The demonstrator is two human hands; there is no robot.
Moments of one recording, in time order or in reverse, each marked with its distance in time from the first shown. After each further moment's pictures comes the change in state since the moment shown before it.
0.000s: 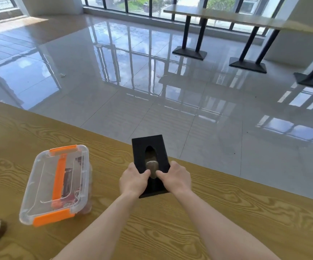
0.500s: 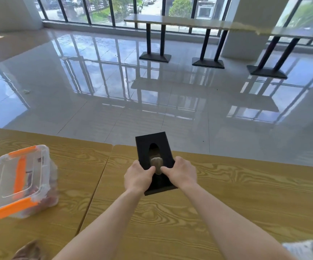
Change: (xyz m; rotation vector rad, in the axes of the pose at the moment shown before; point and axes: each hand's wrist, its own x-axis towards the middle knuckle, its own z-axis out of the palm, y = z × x) left_hand -0.142 0.082 0.074 -0.008 -0.113 0.168; right_hand -0.098 0.134 -0.111 0.018 0.109 0.124
